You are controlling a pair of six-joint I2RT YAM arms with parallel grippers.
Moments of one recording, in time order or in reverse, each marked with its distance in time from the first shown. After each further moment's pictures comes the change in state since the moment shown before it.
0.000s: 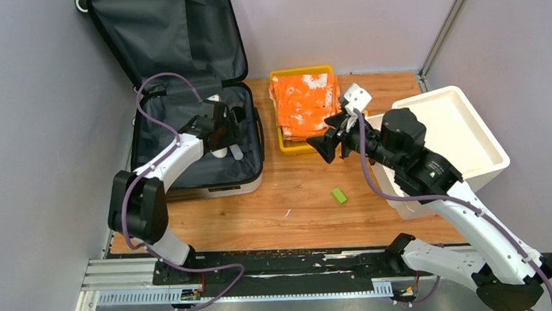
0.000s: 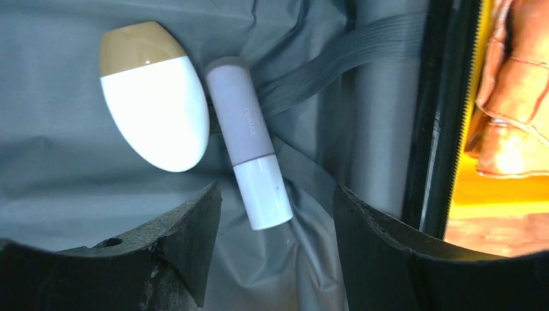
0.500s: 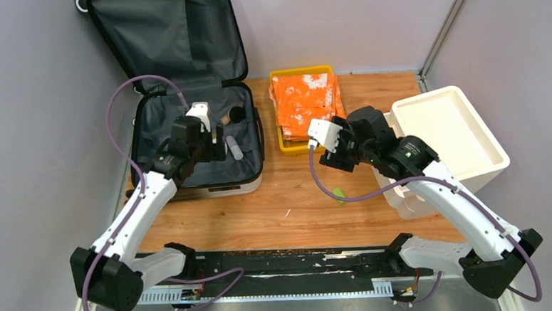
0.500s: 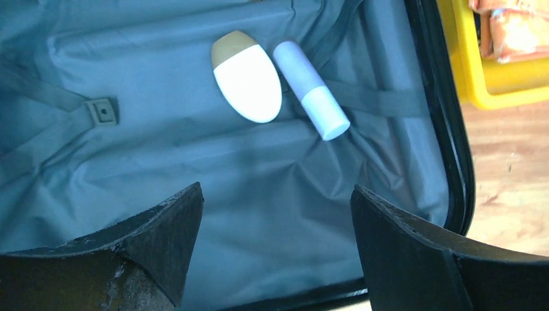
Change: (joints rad) left arm -0.018 -0.494 -0.180 -0.141 -0.064 0.385; right arm -0.019 0.159 0.043 -0.489 0.201 -0.677
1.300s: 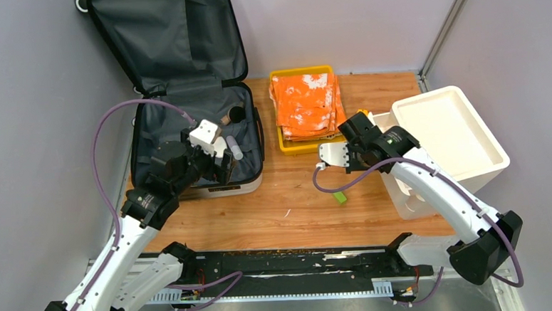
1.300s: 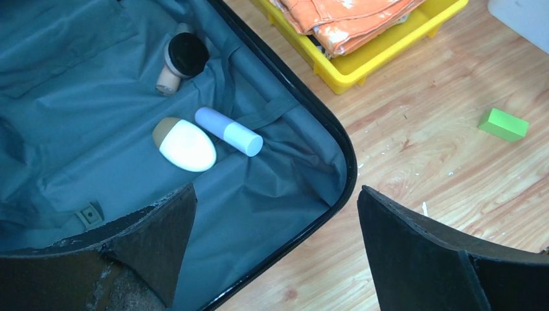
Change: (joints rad) left arm -0.150 -0.311 -0.059 0.024 0.192 0.206; right arm -0.069 0.101 -0.019 -0.262 0.240 -0.266
